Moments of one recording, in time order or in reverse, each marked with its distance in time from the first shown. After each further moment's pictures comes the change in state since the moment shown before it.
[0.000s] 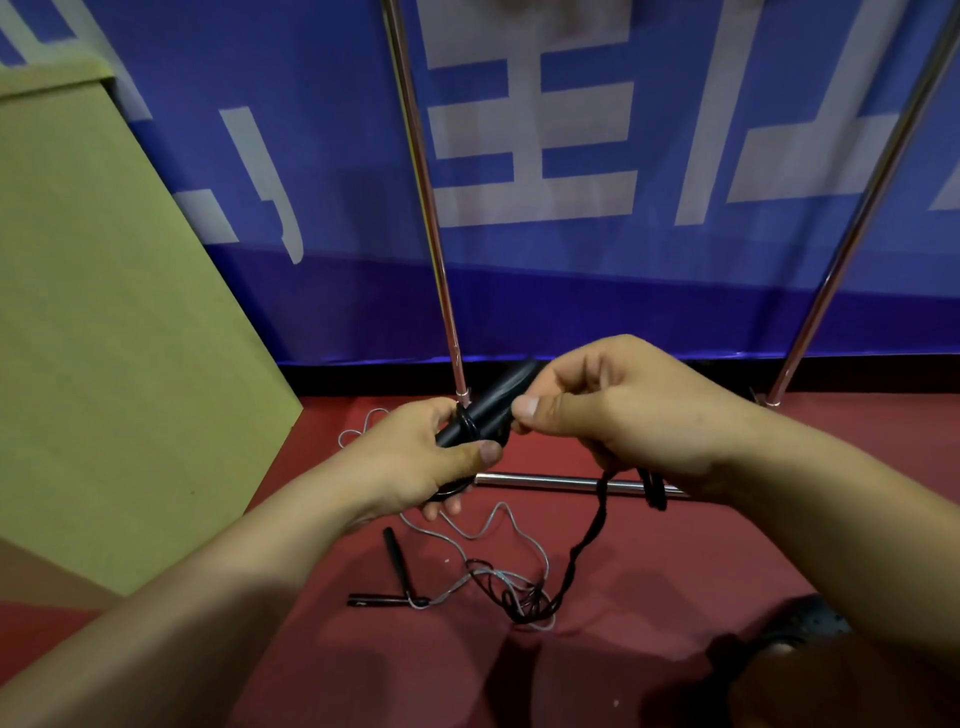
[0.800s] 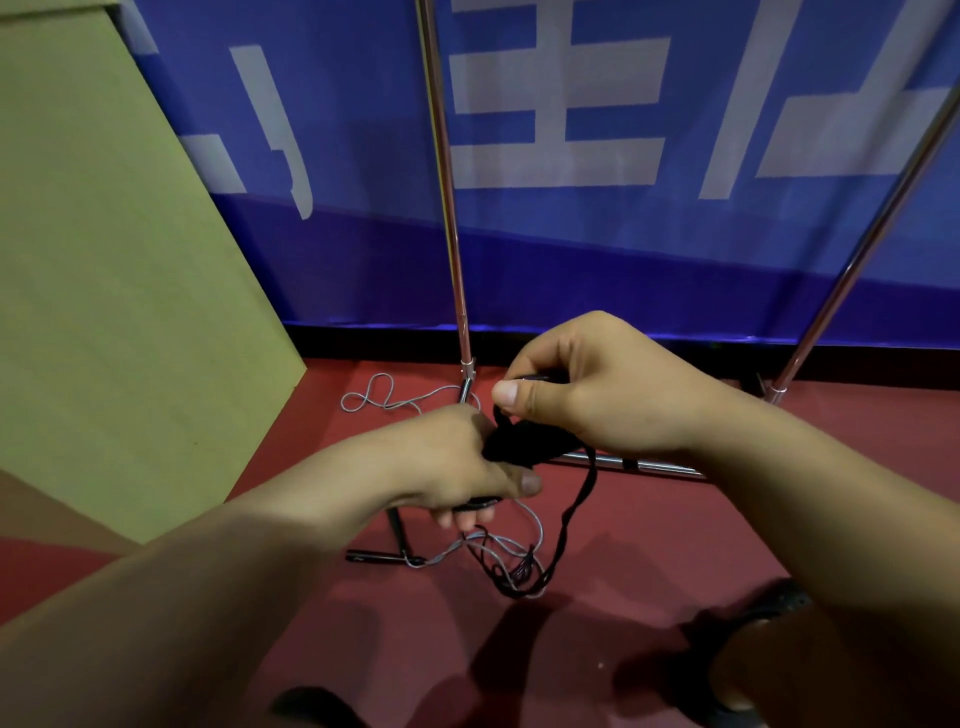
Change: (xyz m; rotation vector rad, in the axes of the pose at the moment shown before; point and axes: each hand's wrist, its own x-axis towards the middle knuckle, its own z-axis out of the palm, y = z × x) left_hand -0.006 0.005 0.026 0.294 -0.247 -0.161; right_hand 0.019 0.009 0.016 -0.308 -0.028 -0.141
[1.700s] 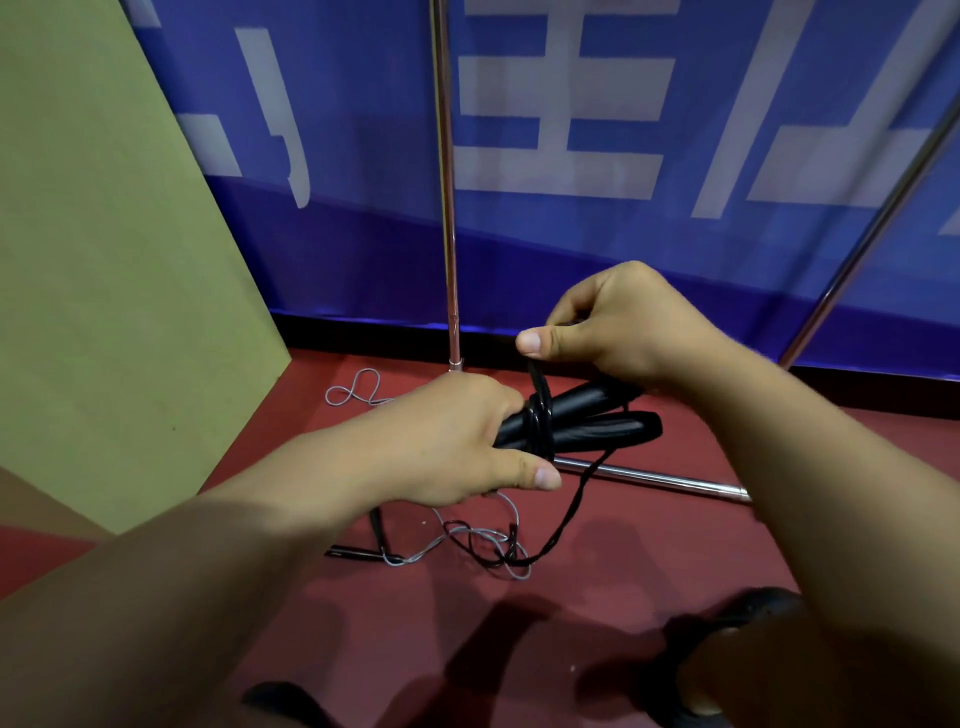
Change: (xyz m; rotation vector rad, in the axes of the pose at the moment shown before) left_hand -0.025 0.019 -0.014 0.330 0.235 0.288; right_hand 0.029 0.010 -0.033 -0.199 0.211 0.107
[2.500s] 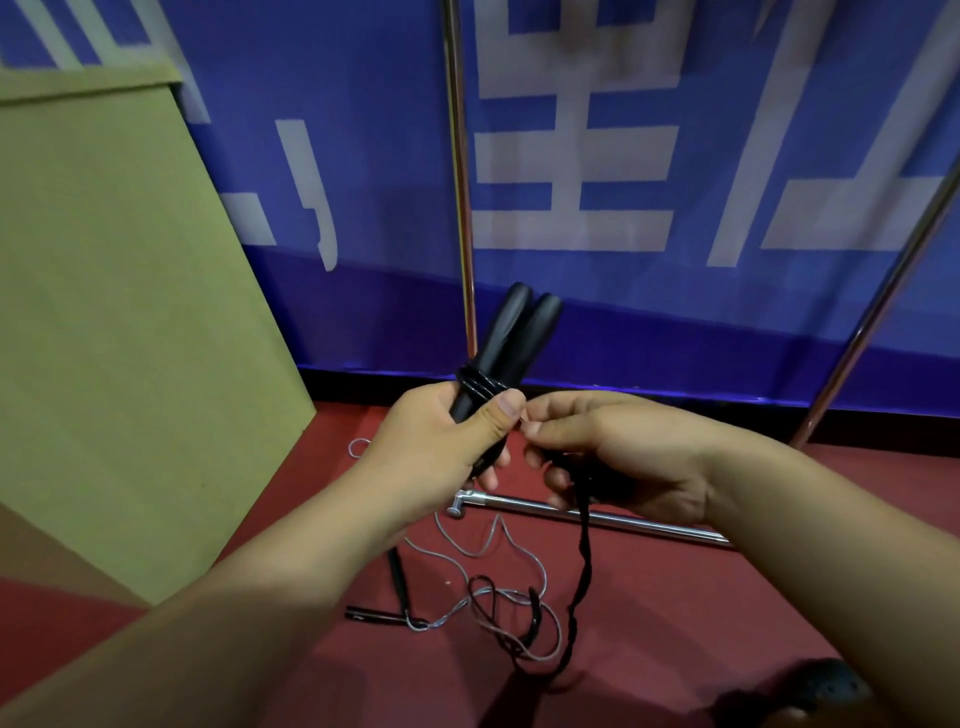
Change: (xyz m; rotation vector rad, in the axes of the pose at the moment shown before) left_hand 0.006 -0.018 -0.007 -0.815 0.444 -0.134; right_hand -0.016 -0.013 0.029 0.851 -0.493 0.335
